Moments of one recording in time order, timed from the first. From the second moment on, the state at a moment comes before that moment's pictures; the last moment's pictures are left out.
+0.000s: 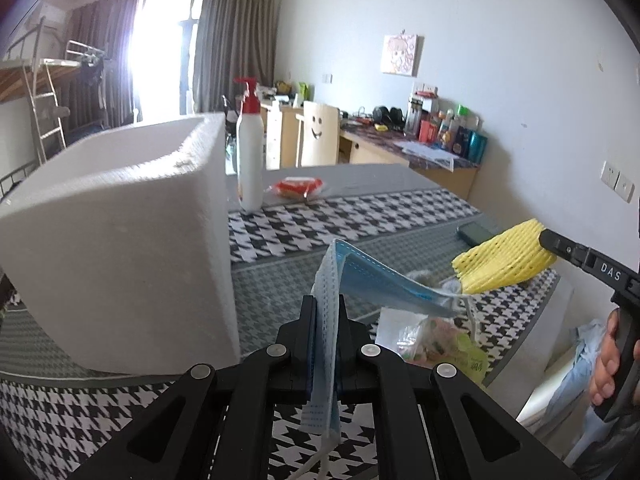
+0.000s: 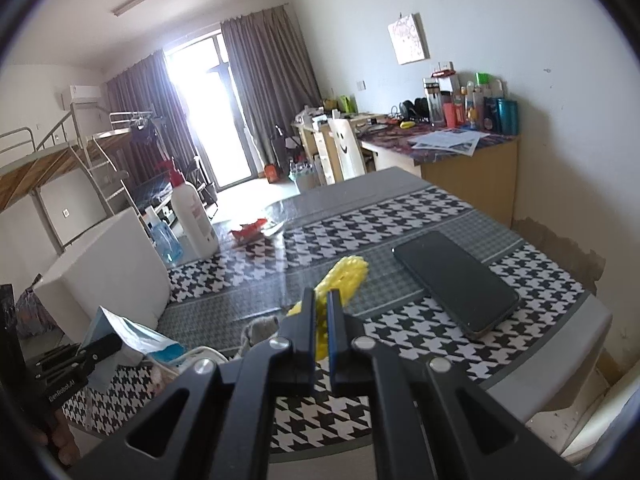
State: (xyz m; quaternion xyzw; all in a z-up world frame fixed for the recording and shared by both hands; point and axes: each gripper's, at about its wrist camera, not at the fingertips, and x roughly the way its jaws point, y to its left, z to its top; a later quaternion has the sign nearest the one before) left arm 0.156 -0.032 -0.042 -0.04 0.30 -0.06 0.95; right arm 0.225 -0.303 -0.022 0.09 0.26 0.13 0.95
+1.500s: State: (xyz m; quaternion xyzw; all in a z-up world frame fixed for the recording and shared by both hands) left arm 0.141 -0.019 0.025 -0.03 0.22 -0.03 0.97; right arm 0.211 -0.271 0.025 0.07 0.20 0.20 0.96
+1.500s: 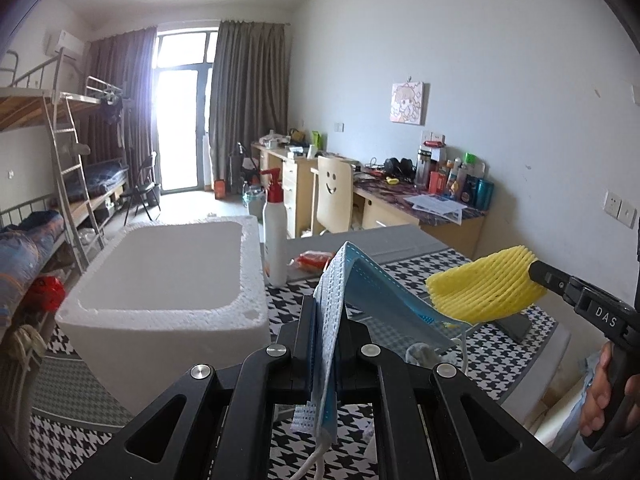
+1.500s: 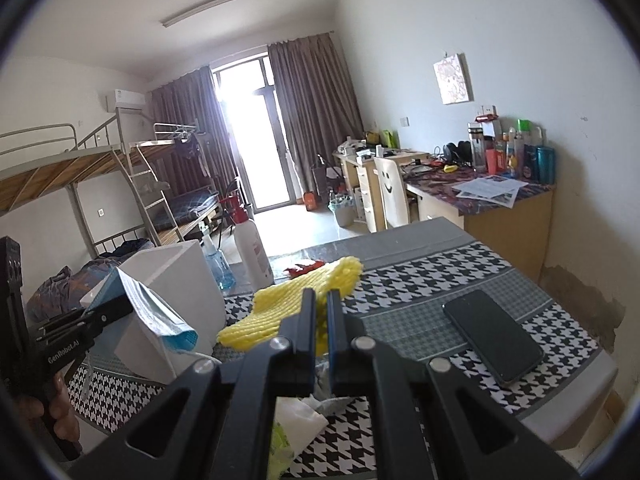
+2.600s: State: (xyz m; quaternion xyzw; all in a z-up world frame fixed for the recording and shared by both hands) left arm 0.153 0.022 0.061 -0.04 0.18 0.02 0.98; right arm 0.225 -0.241 0.058 0.07 0.16 0.23 0.96
